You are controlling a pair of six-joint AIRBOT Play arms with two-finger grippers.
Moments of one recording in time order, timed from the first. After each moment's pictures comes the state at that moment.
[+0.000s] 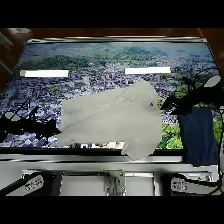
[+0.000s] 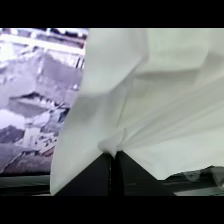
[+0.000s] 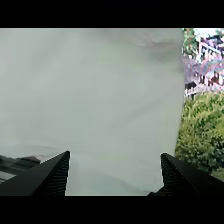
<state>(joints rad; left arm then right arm) 0.30 -1.20 0.64 0.99 -1.12 -1.41 -0.24 -1.46 1.26 -1.13 1.45 1.39</state>
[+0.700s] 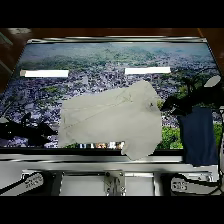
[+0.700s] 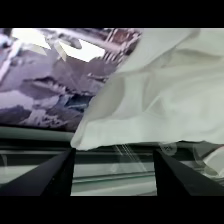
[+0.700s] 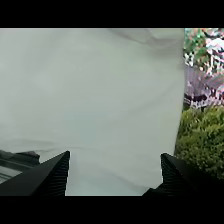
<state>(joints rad) 0.51 -1.22 0.64 1.00 -1.36 -1.37 -0.24 -1.46 1.26 -1.13 1.47 1.38</state>
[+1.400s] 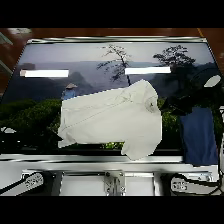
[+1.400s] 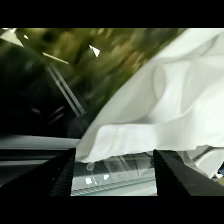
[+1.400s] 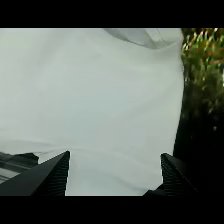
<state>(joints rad) 0.54 -1.22 0.45 0.89 -1.20 -1.29 -0.24 -1.46 1.26 -1.13 1.46 1.38</state>
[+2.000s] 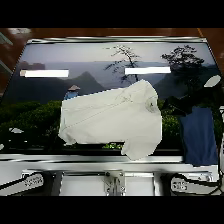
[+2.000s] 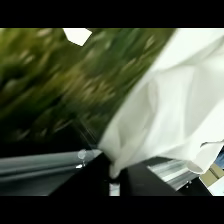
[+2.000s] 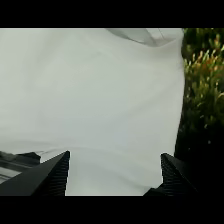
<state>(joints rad) 0.45 -1.32 0.42 0.83 -1.11 -1.27 -0.24 -1.46 1.26 -1.13 1.47 1.40</state>
